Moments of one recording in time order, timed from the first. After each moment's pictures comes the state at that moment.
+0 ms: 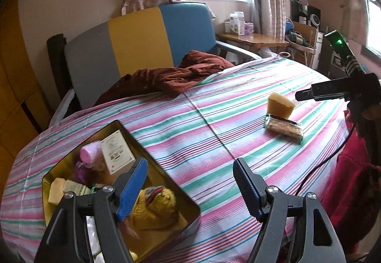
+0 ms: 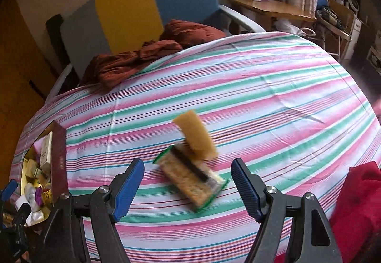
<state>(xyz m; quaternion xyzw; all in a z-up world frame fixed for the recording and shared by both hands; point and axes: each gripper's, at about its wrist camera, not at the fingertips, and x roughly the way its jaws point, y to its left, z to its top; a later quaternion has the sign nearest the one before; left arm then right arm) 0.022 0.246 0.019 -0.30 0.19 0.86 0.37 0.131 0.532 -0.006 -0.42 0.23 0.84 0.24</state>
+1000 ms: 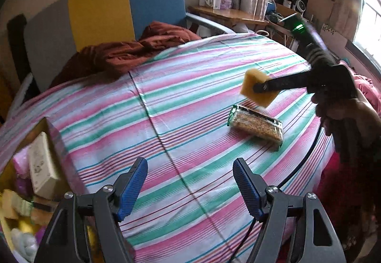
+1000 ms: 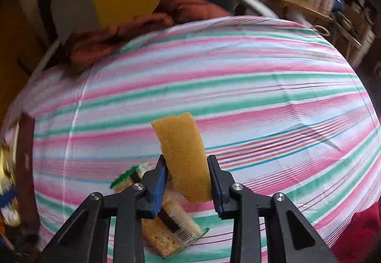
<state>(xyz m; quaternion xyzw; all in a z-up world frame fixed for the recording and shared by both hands) 0.003 0.354 -0.027 -0.40 0.18 0.78 0.44 0.081 0.594 -0.057 -0.48 0.20 0.82 0.24</state>
